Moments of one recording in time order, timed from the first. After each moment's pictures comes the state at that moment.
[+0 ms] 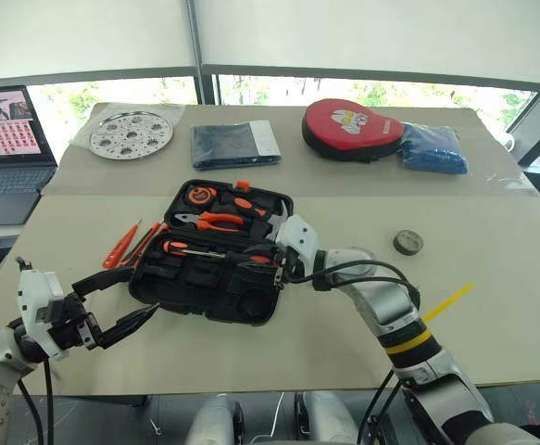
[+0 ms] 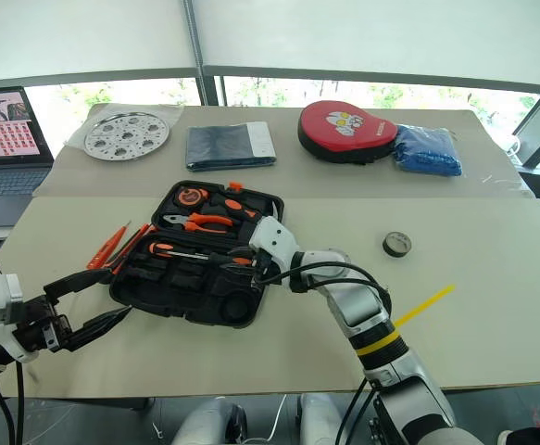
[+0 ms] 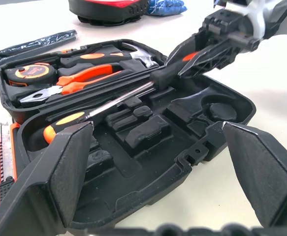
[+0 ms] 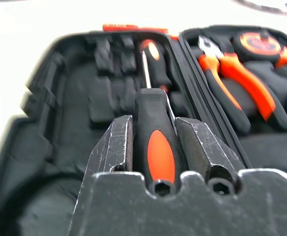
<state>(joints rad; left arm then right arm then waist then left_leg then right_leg) 0.28 0.72 0.51 -0.26 -0.67 0.18 -1.14 -0.55 -0.28 0.37 0.03 0.14 0.34 0.83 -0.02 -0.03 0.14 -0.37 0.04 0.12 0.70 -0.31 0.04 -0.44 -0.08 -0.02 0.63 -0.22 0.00</state>
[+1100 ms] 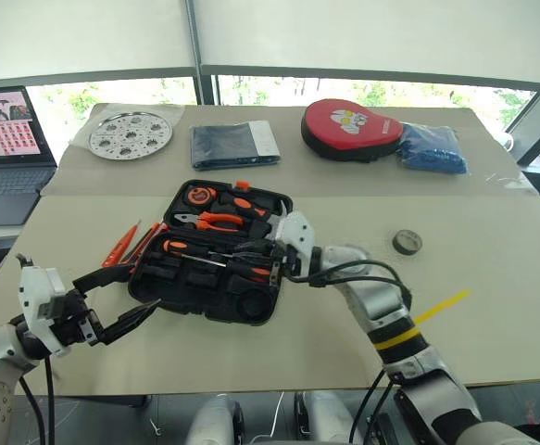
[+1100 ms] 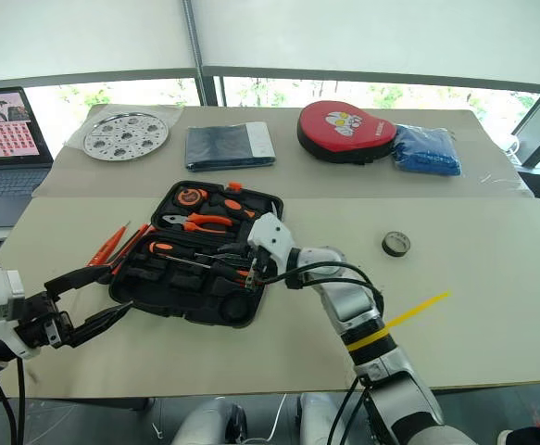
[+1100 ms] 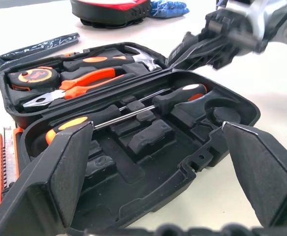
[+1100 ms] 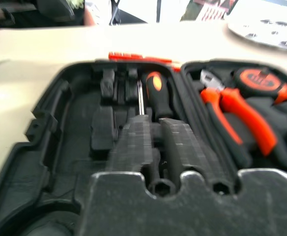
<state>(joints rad) 0.27 0.72 0.50 -0.25 -0.67 0.19 -1.11 -0.59 -0.14 0.35 0.25 0.11 0.14 0.86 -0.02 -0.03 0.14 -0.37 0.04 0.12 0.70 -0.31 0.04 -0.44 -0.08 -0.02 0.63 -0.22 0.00</state>
